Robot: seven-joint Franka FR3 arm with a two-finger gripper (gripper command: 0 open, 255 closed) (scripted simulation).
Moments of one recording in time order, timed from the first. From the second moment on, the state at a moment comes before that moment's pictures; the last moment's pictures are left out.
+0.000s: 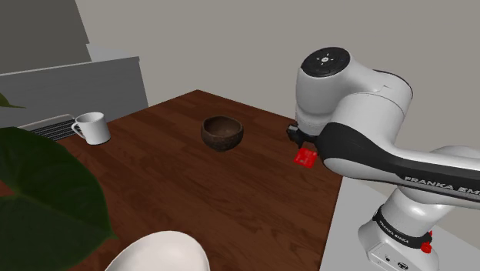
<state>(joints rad) -0.32 -1.10 0.98 -2.63 0.25 1.81 1.49</state>
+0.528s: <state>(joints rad) -0.33 -1.11 0.91 -2.55 0.20 1.72 1.45</state>
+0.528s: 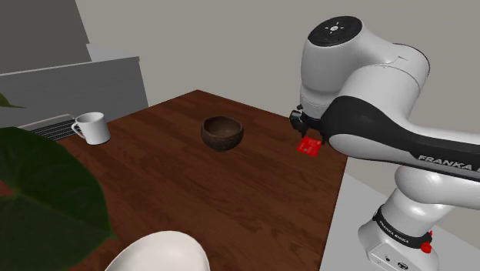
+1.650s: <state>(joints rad) -0.92 -0.71 1.27 -2.08 0.09 1.85 1.51</state>
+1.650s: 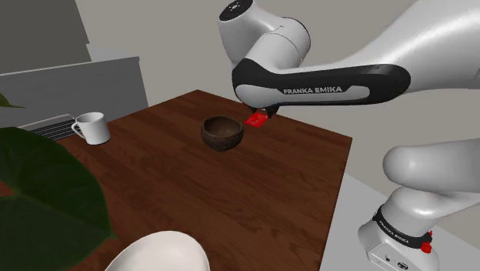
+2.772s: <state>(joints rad) -1.66 -0.76 1.81 -1.55 0.16 1.81 1.48</state>
